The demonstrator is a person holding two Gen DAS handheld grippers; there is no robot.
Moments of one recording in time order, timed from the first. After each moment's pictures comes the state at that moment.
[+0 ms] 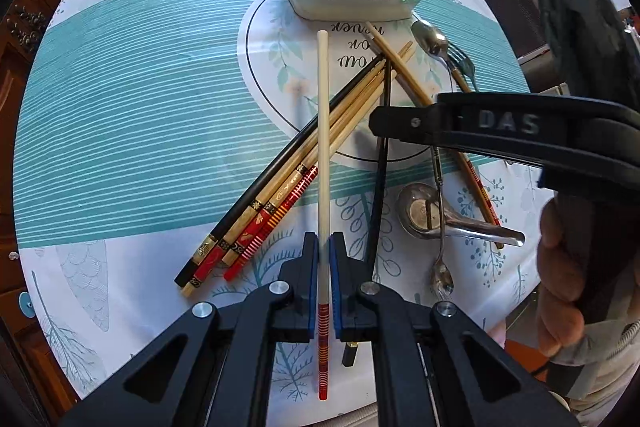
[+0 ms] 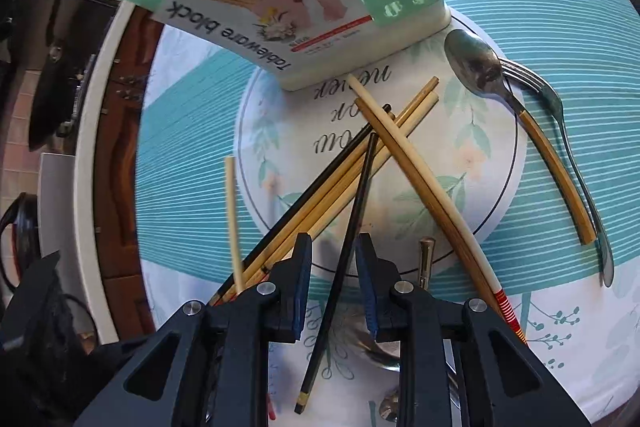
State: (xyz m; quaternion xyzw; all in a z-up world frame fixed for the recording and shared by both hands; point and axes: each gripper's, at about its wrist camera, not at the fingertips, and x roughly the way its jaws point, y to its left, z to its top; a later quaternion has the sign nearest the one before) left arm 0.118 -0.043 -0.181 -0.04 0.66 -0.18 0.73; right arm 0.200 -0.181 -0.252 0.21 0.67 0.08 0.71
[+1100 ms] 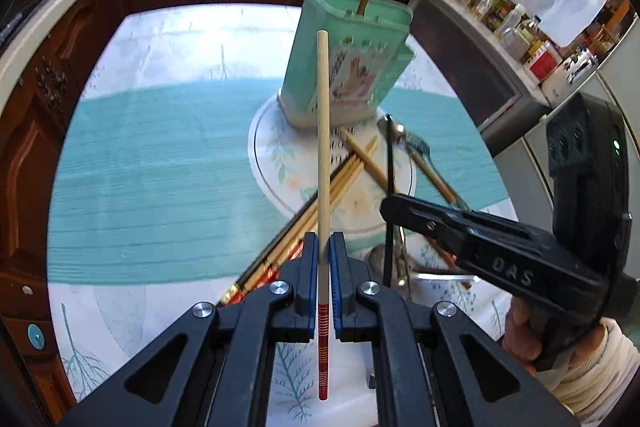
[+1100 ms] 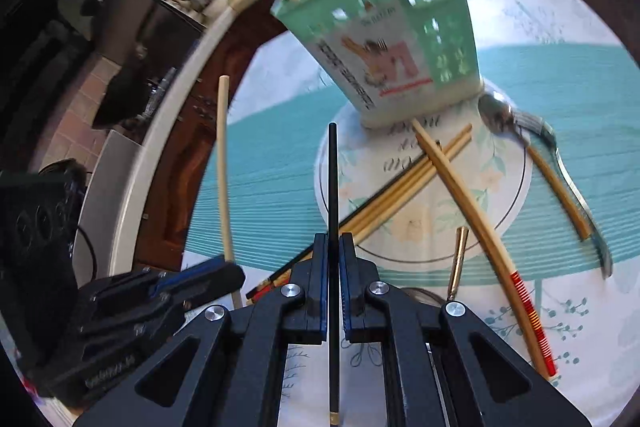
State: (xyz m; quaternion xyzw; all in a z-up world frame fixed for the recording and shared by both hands) left arm 0.090 -0.010 -0.097 -0.05 0.52 -0.19 0.83; right arm 0.133 -0.156 -0.200 0.21 0.52 0.17 0.81
